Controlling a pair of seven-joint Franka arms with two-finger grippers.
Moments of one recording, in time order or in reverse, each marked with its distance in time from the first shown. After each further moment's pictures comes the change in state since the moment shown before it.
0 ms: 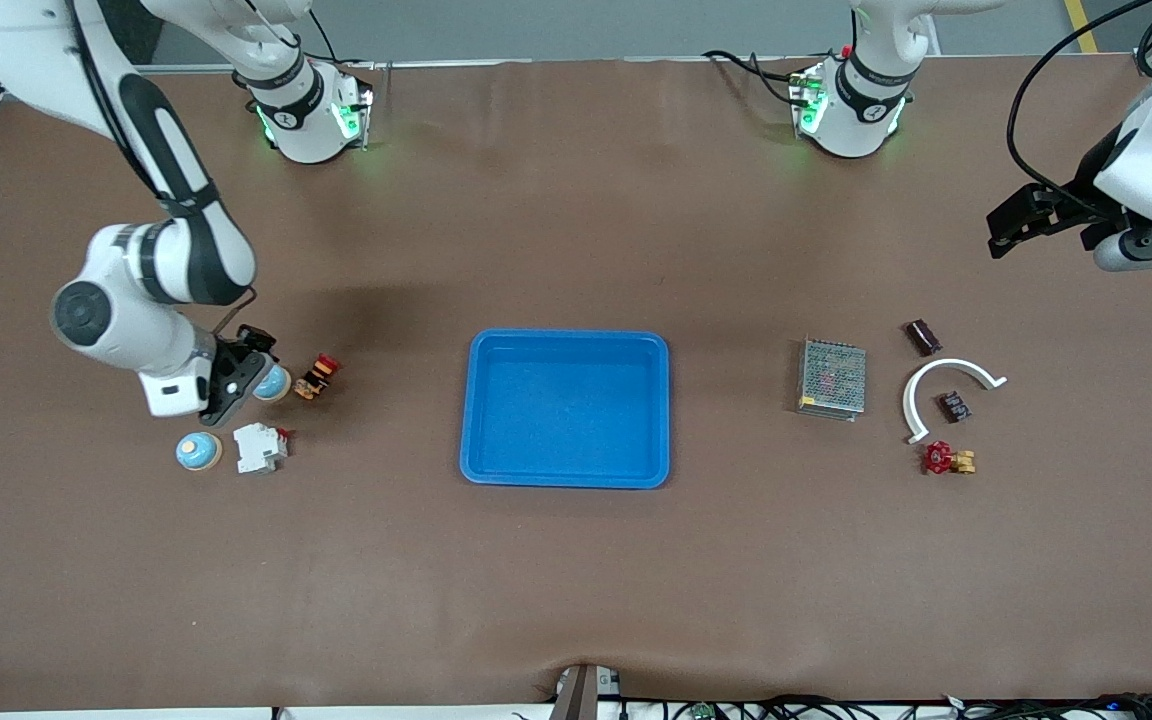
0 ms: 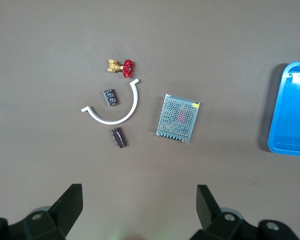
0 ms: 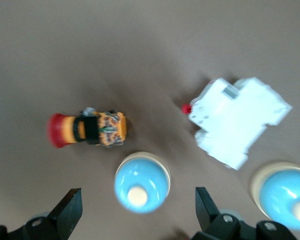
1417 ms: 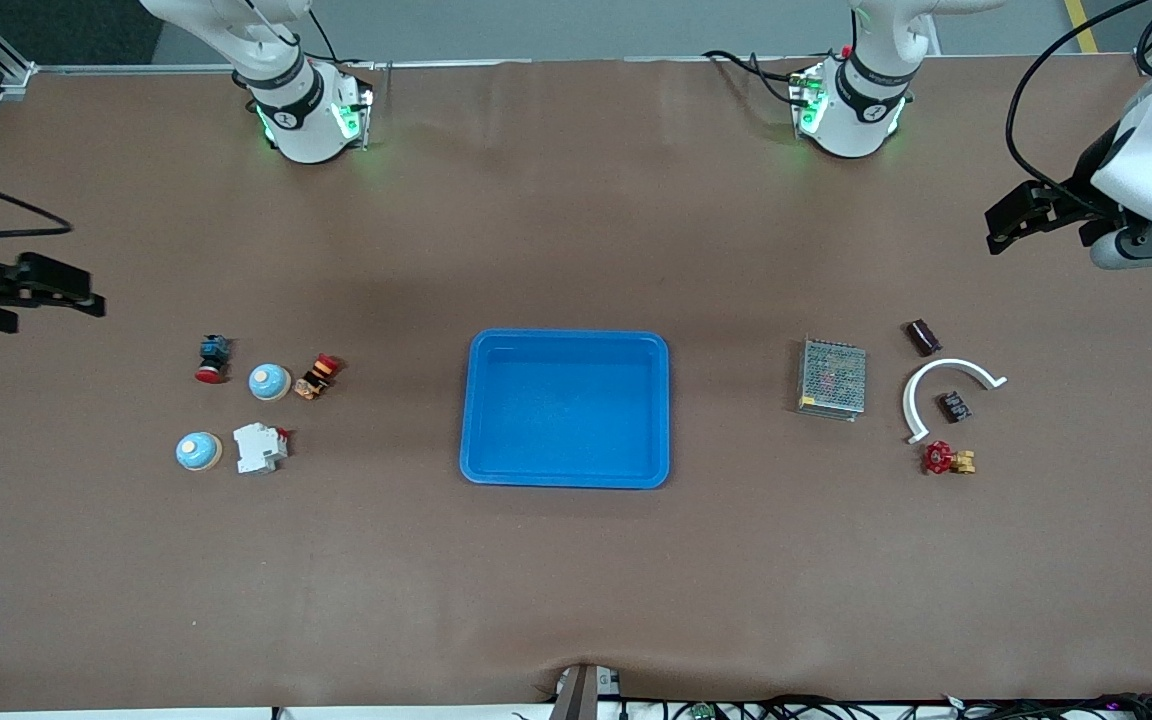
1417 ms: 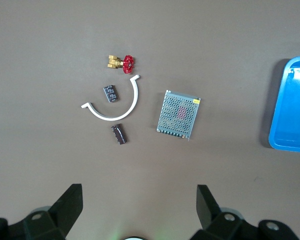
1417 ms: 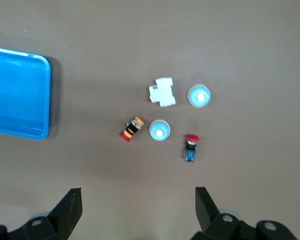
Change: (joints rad) left arm 0.000 -0.002 -0.002 0.001 0.000 -0.018 0.000; right arm -0.030 -0.045 -0.036 0.851 0.044 -0.880 0.761
